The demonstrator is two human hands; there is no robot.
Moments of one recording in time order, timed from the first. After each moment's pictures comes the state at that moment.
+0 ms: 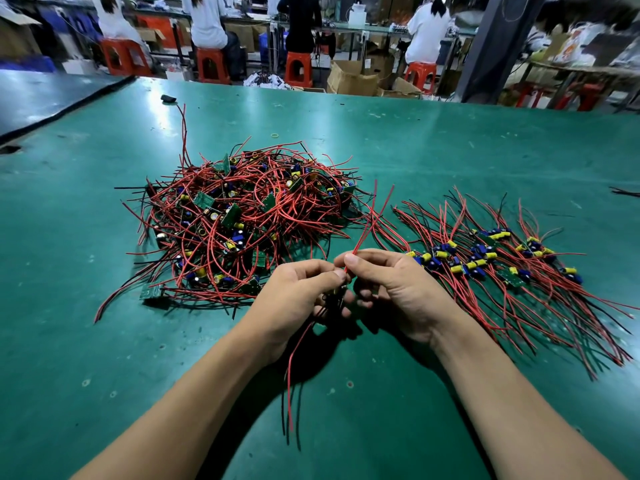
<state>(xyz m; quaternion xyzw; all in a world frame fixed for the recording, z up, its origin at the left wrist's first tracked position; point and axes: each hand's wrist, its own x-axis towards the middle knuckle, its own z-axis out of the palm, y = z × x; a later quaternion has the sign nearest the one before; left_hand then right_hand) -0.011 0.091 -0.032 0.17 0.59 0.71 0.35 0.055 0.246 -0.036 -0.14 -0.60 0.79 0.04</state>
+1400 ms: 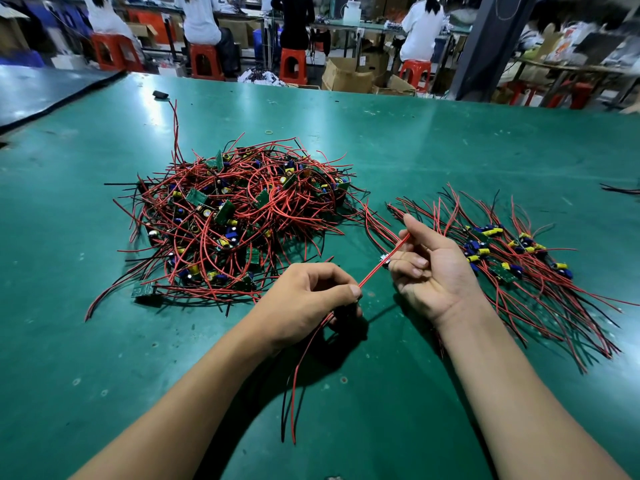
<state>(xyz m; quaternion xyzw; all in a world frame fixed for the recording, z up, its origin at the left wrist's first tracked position) -0.007 0.094 -0.032 0.32 0.66 0.60 0.30 0.053 0.277 -0.014 -0.26 -0.26 0.91 0.17</state>
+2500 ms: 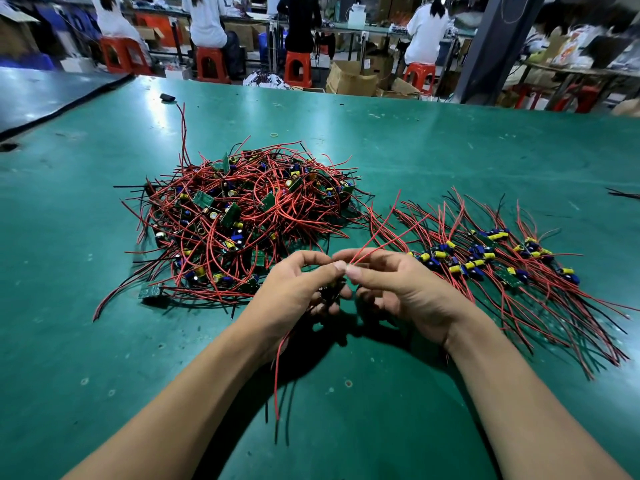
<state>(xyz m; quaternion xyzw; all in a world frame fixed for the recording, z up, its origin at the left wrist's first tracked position) -0.015 0.094 -0.029 0.14 0.59 0.72 0.35 0.063 0.256 -0.026 -0.10 -0.62 0.78 -0.02</state>
